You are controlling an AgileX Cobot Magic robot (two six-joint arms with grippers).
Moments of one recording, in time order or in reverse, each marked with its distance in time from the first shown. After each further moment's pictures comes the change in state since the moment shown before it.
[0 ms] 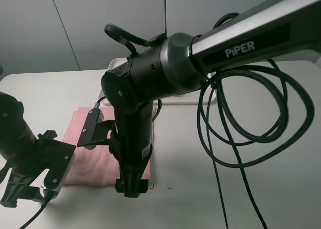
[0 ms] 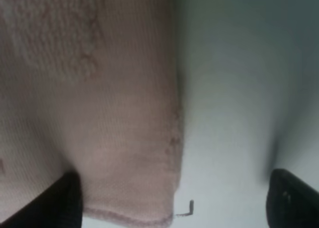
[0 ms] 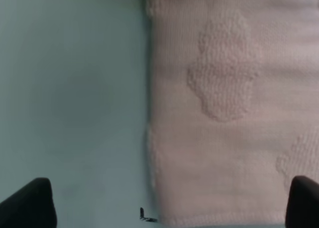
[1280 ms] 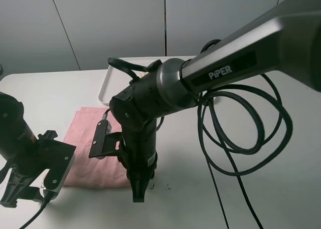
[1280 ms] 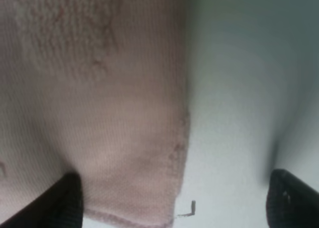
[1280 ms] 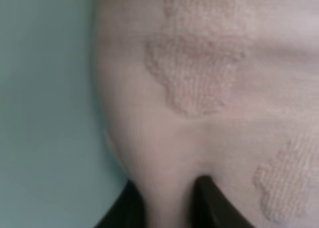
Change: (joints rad) left arm 0.000 0.004 0.000 -0.002 -0.006 0.008; right arm -0.002 0.073 0.054 -0.070 -0.111 0.045
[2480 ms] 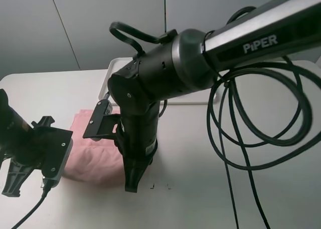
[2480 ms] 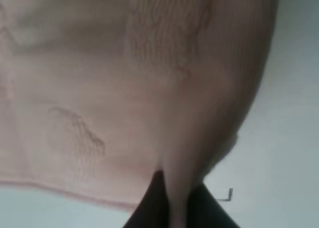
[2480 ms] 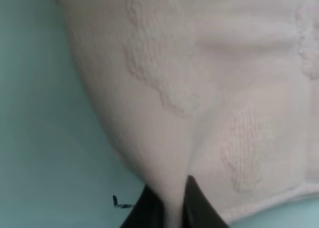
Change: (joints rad) left arm 0.000 -0.154 0.002 -0.057 -0.003 0.012; right arm 0.002 -0.138 0.002 -0.030 0.052 0.138
